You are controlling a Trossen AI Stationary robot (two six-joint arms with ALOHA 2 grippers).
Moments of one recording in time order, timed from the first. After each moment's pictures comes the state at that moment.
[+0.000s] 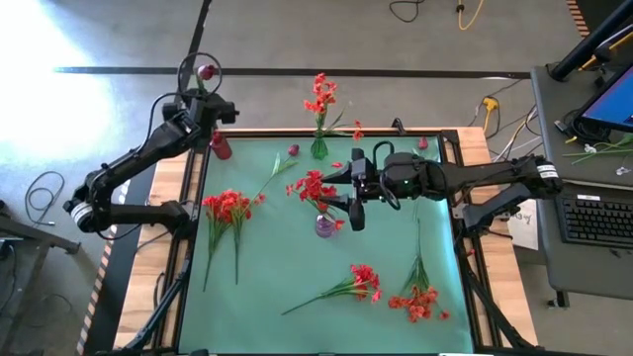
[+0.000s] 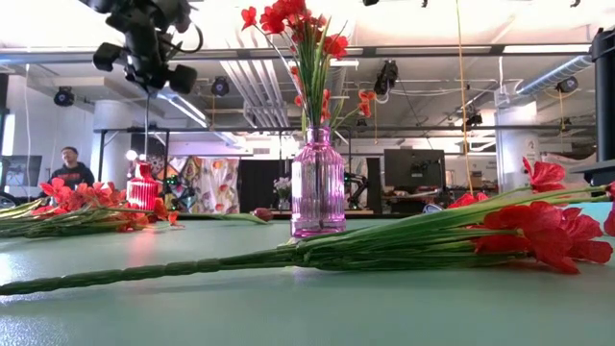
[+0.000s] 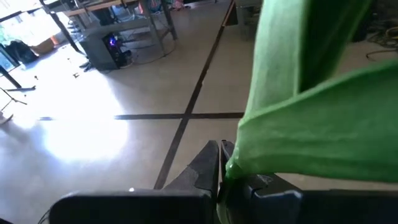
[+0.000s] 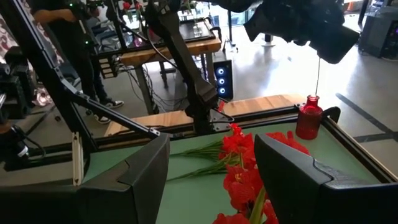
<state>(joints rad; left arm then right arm) 0.79 1.10 1.01 -0.53 -0.97 -0.32 0.05 1.40 1.28 -0.06 0.08 0.16</state>
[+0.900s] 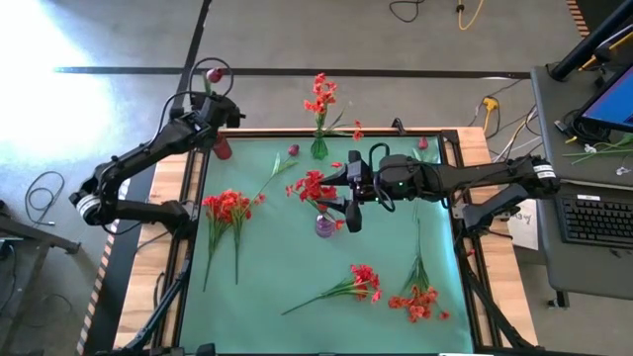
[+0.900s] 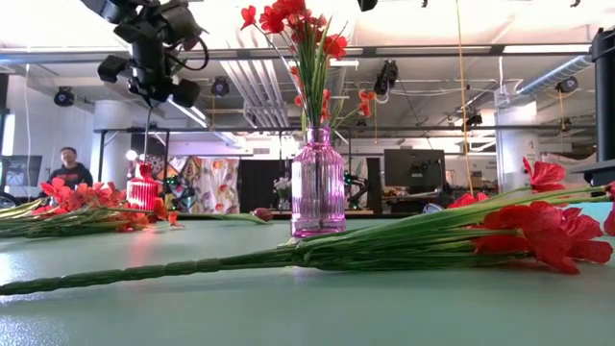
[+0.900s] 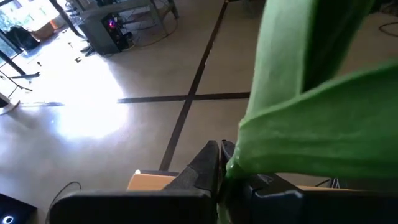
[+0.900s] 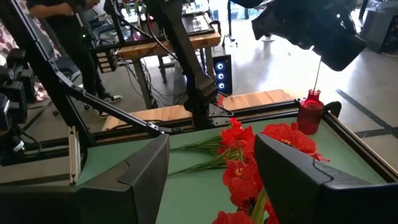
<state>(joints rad) 0.79 1.18 1.02 -0.61 -0.96 -0.42 0.05 1.42 1.28 -0.05 0.08 0.16</state>
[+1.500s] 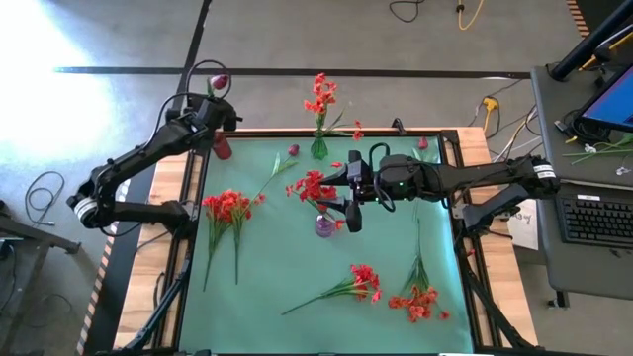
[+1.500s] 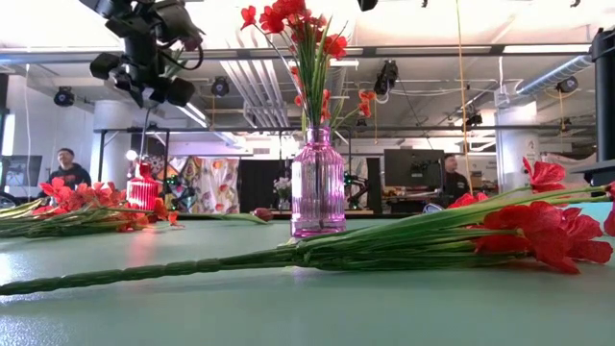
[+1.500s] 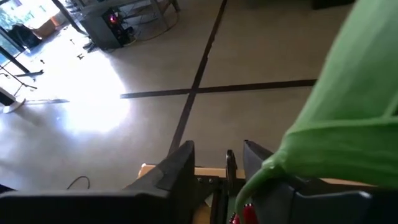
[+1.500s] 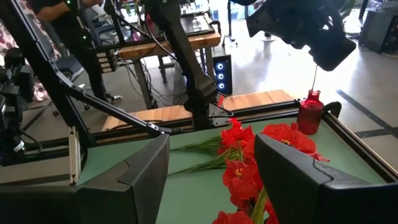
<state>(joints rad) 0.79 1.15 1.02 -0.70 -0.95 -0.43 0.05 1.42 1.28 -0.05 0.08 0.16</state>
